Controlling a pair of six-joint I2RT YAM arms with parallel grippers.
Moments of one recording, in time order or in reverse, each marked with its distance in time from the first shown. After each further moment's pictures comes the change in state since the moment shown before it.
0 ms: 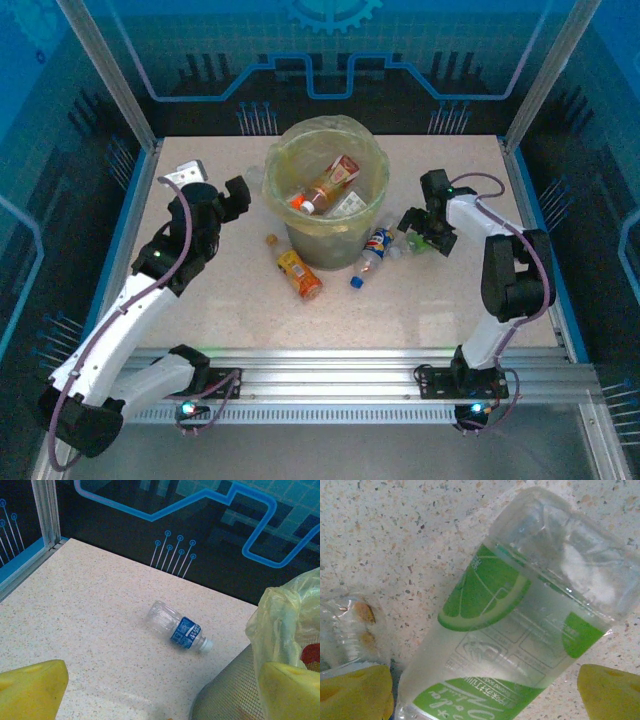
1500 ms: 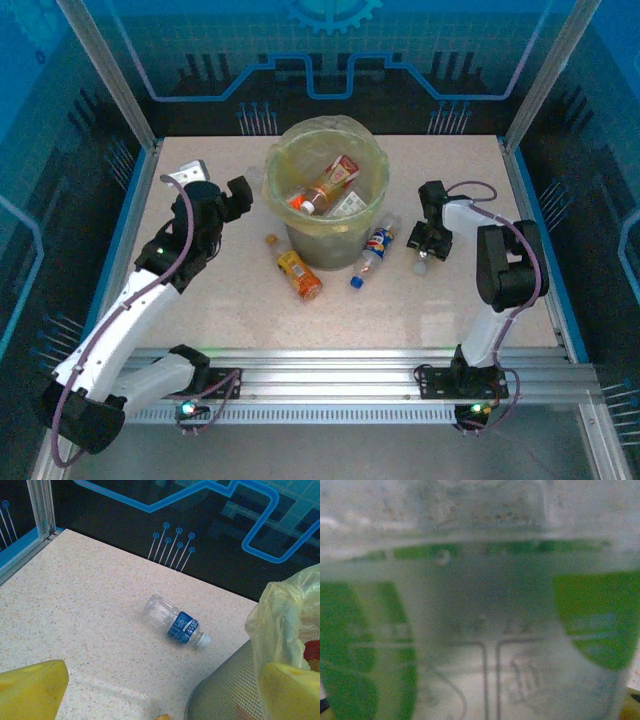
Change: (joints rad) left arm 0.012 0.023 -0.001 0.000 0.029 -0.027; right arm -0.013 0.079 -0.059 0.045 0.054 -0.110
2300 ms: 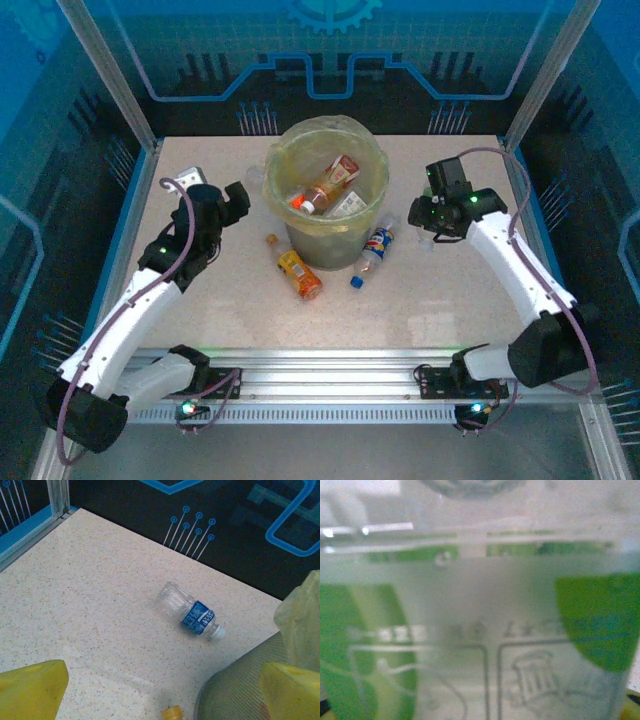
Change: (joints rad) left arm 0.033 0.008 -0.050 -0.023 0.005 -0.071; right arm 0.161 -0.489 0.148 -0.227 0.084 -0.084
